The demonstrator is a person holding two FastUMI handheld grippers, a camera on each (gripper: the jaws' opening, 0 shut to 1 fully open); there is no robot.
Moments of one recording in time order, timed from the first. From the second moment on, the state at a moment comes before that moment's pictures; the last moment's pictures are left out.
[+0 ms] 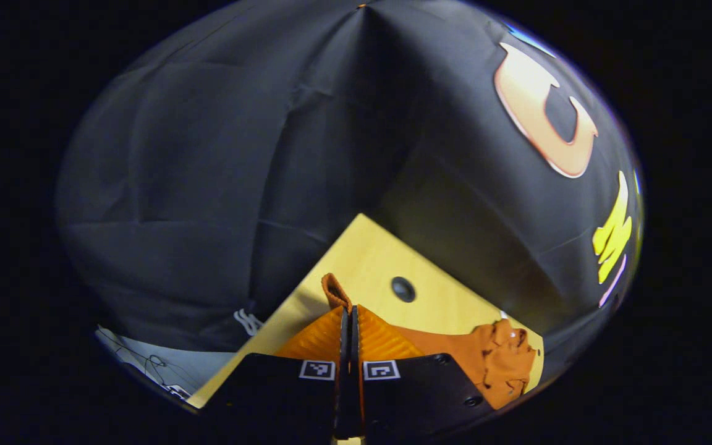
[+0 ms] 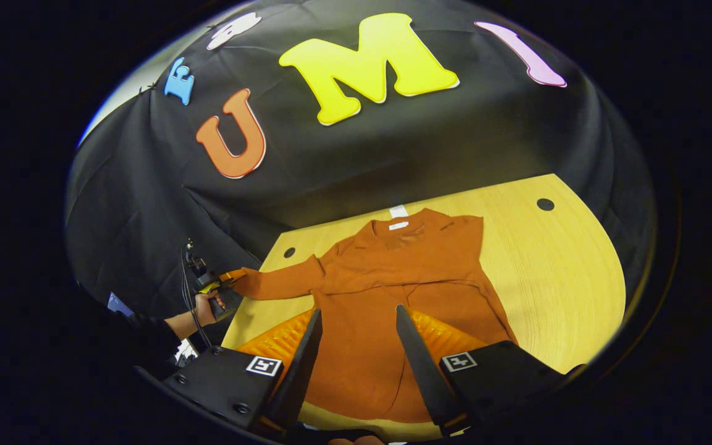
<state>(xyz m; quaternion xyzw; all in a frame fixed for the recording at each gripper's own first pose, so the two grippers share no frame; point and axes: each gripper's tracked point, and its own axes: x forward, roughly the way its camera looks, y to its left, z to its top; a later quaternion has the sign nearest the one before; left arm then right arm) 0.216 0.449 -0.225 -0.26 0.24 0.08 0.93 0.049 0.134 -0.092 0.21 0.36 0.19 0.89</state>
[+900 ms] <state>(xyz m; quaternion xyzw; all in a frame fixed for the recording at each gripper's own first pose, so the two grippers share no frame) 0.250 -0.014 -0.087 -0.14 0.24 -0.18 0.95 0.023 -0.095 -0.051 0.25 0.22 0.12 0.94</state>
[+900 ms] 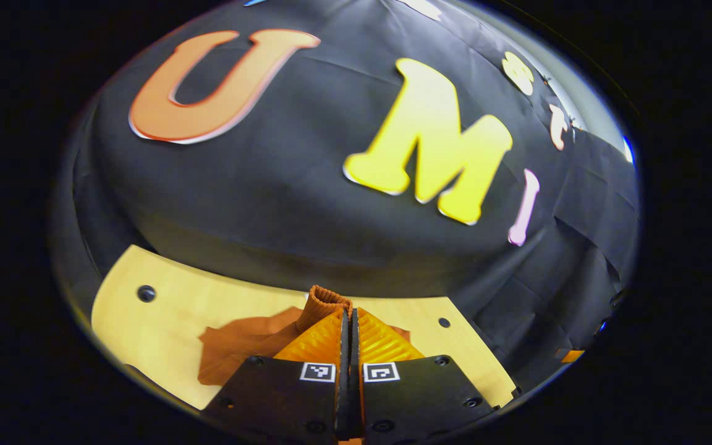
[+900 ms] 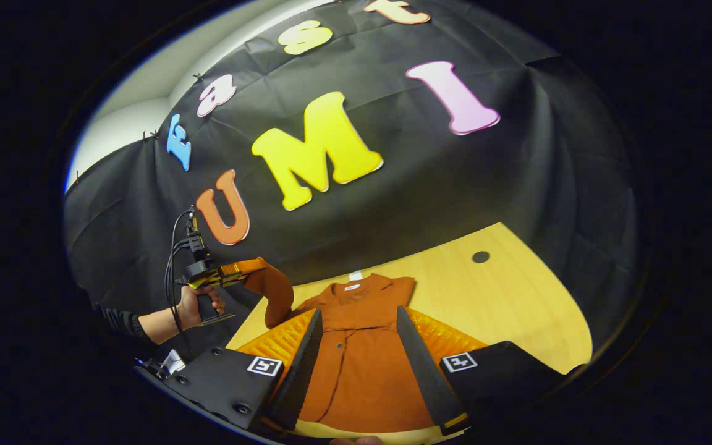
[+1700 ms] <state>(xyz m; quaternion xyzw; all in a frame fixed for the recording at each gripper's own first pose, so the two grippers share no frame) 0.283 -0.202 -0.303 -0.06 0.40 -0.21 0.89 -0.093 -0.195 -0.096 0.24 0.26 -0.06 0.93</state>
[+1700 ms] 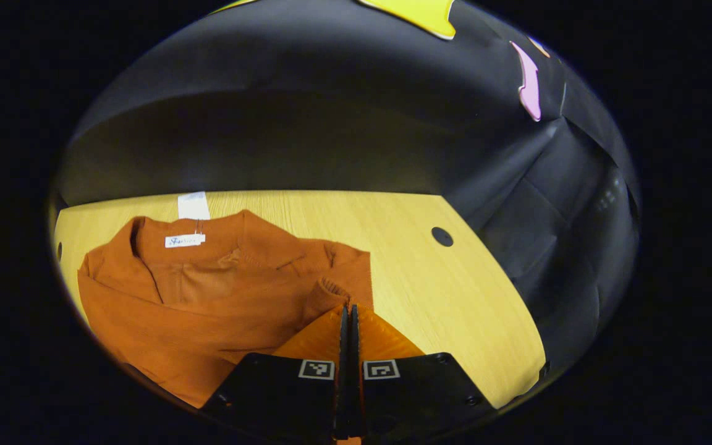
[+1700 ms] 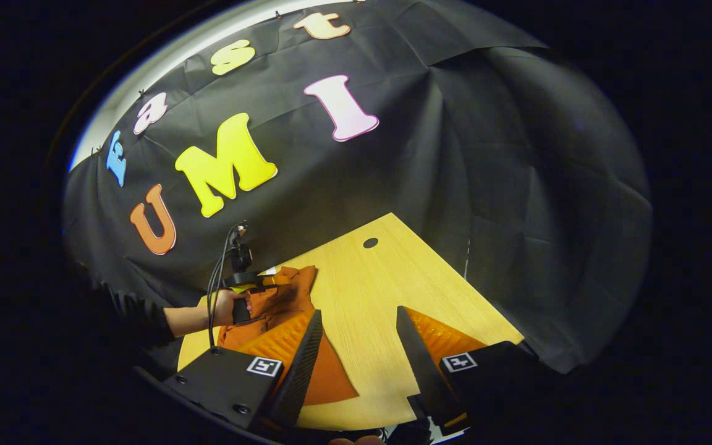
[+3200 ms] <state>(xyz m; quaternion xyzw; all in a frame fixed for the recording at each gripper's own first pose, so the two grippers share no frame) 0.075 0.047 0.042 0.01 -0.01 0.02 1.00 0.060 0.040 -0.006 0.09 0.09 0.08 0.99</state>
